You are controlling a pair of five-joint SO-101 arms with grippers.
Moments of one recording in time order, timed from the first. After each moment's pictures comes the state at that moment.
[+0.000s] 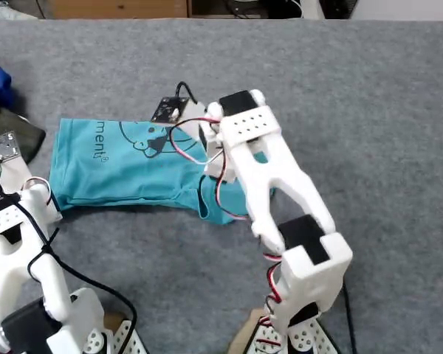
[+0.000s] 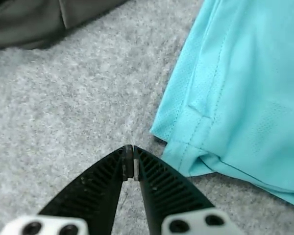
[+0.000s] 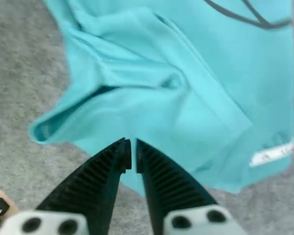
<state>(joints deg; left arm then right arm) -34.8 -22.4 55.8 39.1 -15.0 -27.0 14.9 -3.0 86.0 37.0</state>
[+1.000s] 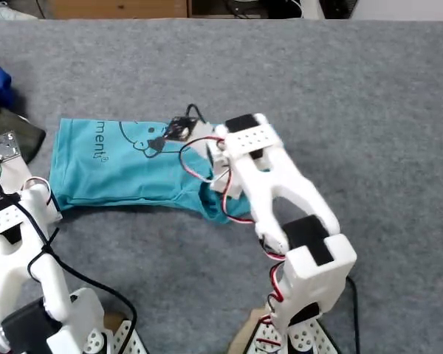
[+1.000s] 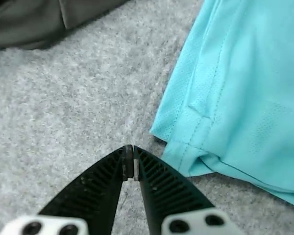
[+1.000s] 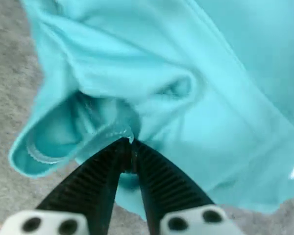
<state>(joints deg) -34.8 -22.4 55.8 39.1 -15.0 -22.5 14.7 11.6 72.6 35.9</state>
